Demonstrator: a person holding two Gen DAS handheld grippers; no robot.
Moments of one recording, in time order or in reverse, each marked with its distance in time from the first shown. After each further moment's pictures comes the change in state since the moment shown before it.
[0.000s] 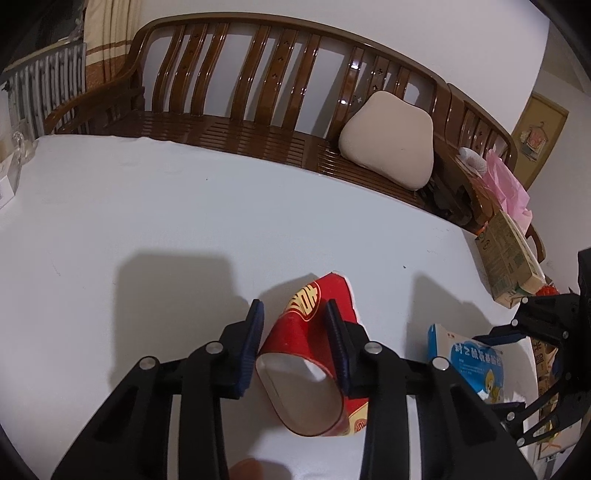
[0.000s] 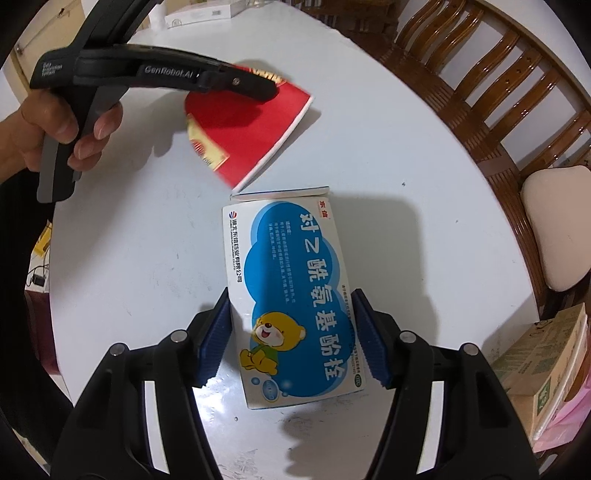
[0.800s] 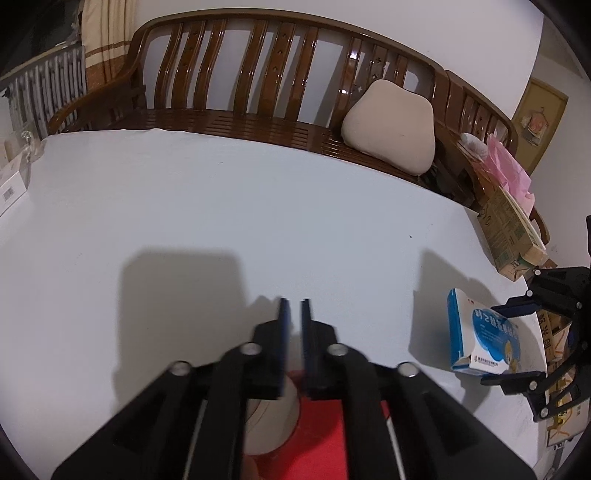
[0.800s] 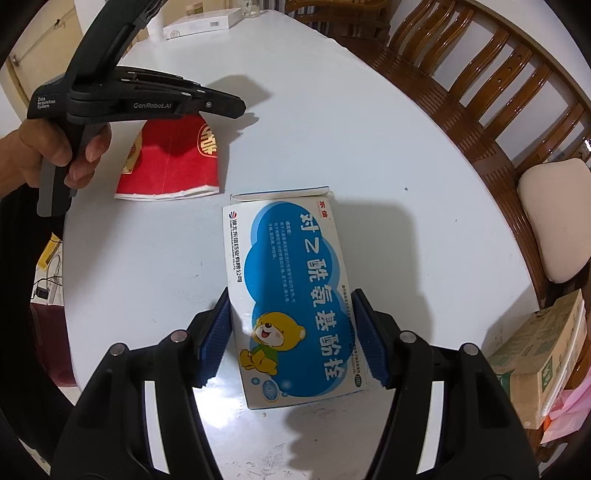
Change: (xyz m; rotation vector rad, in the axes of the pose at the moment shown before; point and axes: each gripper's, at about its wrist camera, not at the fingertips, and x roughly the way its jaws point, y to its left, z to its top) left arm -0.016 0.010 -0.019 0.031 0.035 0.025; right arm -0.012 0.001 -0.007 0.028 -0.024 0.002
